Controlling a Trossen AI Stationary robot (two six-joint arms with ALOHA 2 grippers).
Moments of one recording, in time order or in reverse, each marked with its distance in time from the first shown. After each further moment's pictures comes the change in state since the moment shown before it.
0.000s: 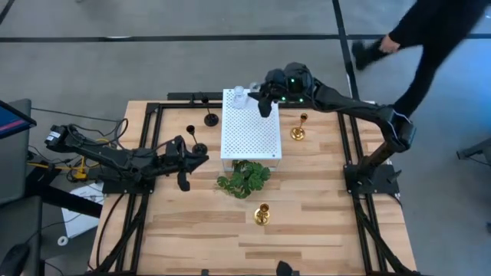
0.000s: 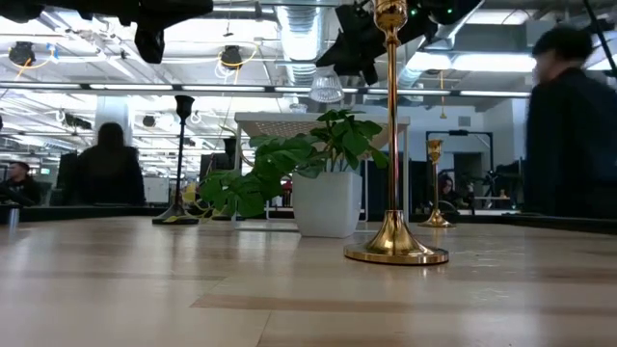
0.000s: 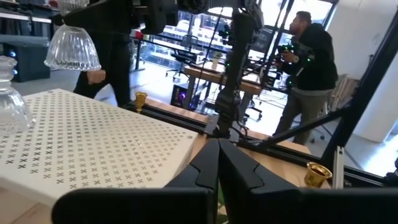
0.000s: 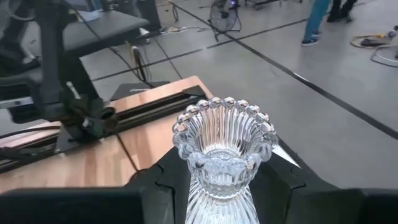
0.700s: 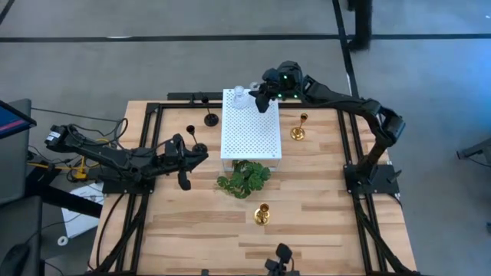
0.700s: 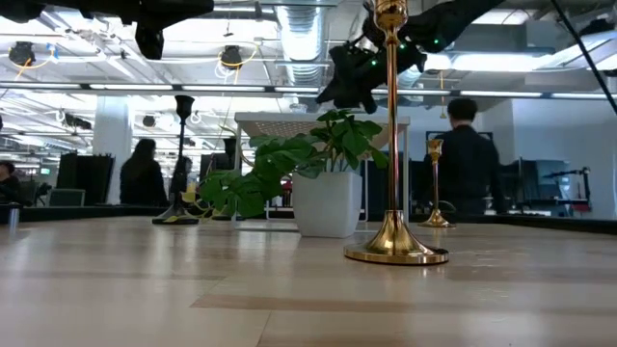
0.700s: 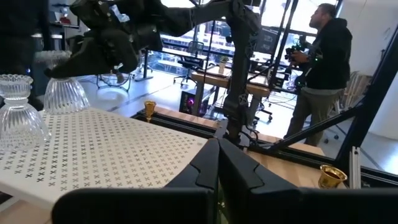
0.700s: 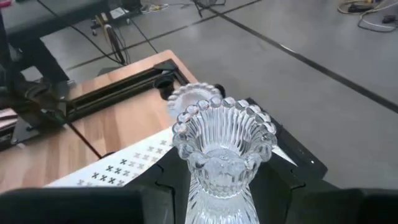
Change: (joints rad) left arm 0.001 0.000 0.000 0.023 -0.028 0.072; right arm -0.095 0.126 -0.002 0.024 -0.034 0.000
